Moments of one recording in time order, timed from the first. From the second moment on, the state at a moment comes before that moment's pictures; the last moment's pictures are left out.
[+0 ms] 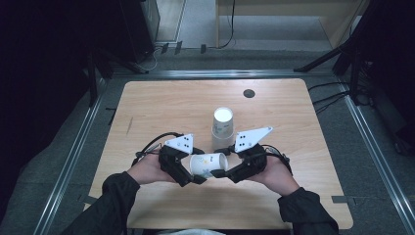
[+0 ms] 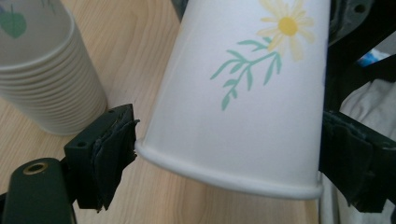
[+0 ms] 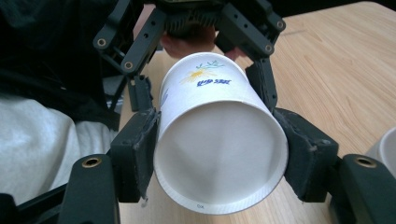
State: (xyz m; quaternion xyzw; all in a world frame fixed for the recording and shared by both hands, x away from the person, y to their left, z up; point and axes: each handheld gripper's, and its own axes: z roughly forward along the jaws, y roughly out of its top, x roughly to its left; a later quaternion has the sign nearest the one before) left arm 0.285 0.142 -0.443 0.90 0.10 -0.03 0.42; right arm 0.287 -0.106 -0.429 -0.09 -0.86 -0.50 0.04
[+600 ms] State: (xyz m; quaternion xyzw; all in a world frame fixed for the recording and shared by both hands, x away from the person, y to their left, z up) left arm 0.282 0.156 -0.437 0.87 0.09 -0.04 0.48; right arm 0.289 -0.108 -0.424 -0.08 -0.84 -0.53 0.07
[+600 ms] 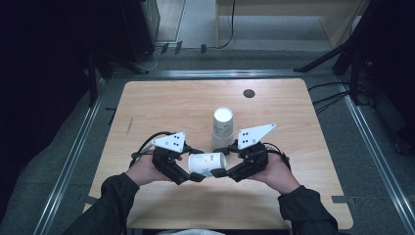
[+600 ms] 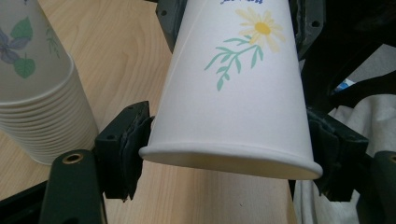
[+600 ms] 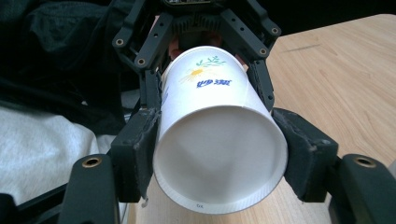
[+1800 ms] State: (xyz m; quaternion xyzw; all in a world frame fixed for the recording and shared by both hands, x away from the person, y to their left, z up) left arm 0.289 0.122 -0.457 0.96 0.07 -0.03 0.25; right arm 0.292 -0.078 -0.476 -0.05 -0.91 -0.41 0.05
